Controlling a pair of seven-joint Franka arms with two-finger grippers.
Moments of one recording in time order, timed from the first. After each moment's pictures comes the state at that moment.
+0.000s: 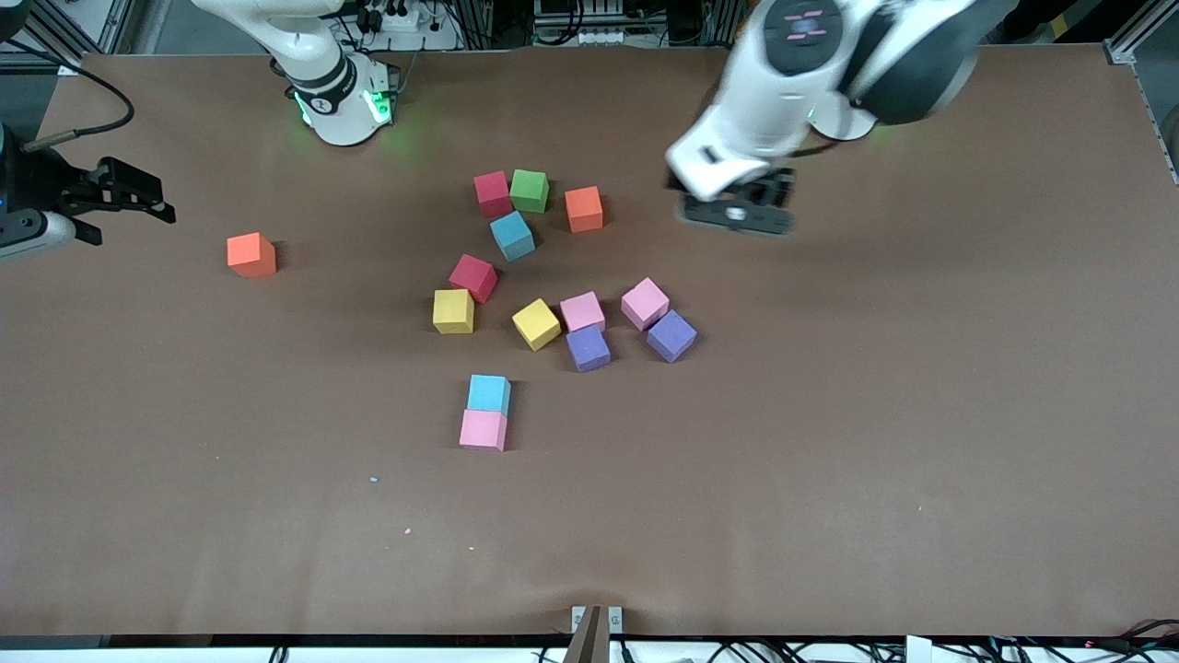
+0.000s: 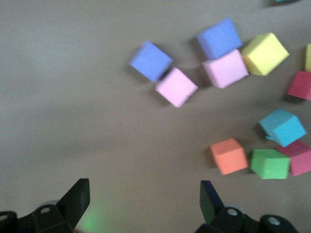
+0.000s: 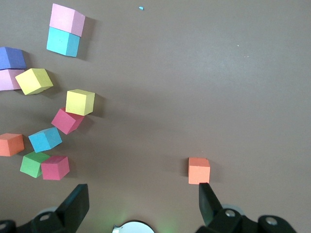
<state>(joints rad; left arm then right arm) -0.30 0.14 -0.47 -1.74 -0.07 1.76 -0.61 -0.02 -0.02 -0.02 -1.61 0.08 1.46 -0.29</state>
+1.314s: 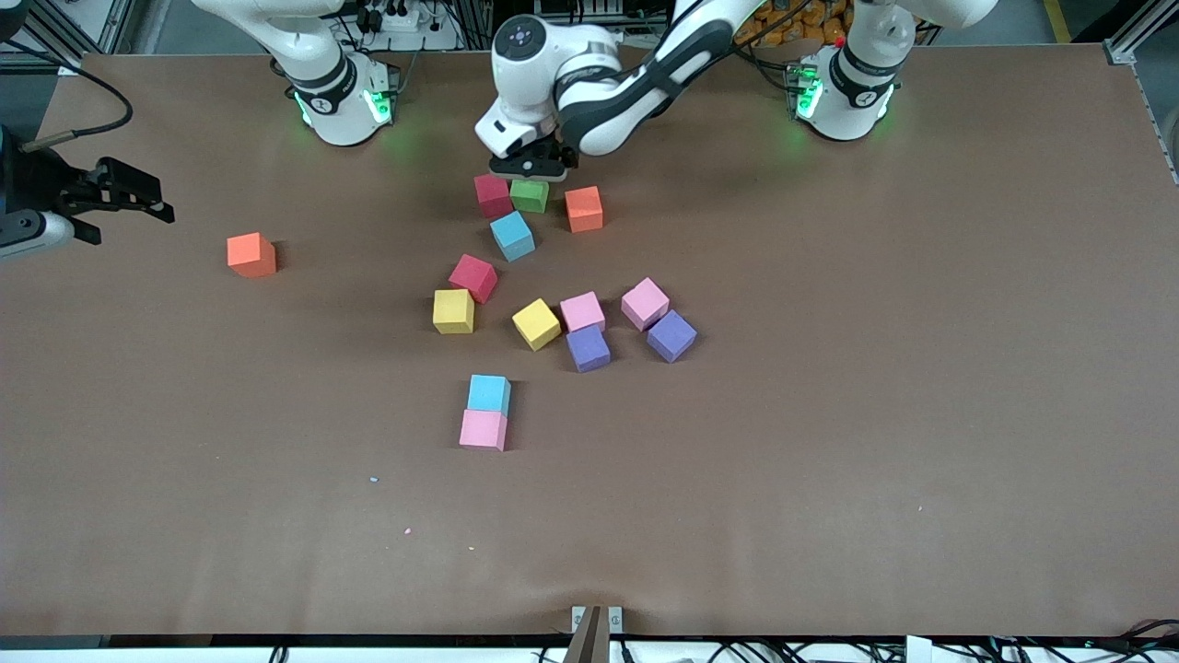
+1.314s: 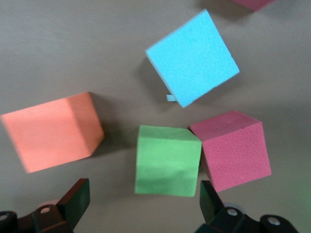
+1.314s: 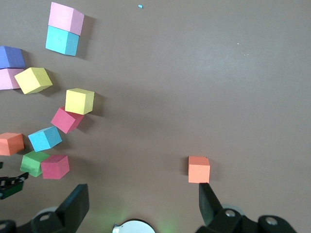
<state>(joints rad) -0.70 0.68 -0.63 -1.73 0.36 2.30 -1.37 -0.02 -0.02 -0.03 -1.61 0.08 1.46 -0.29</state>
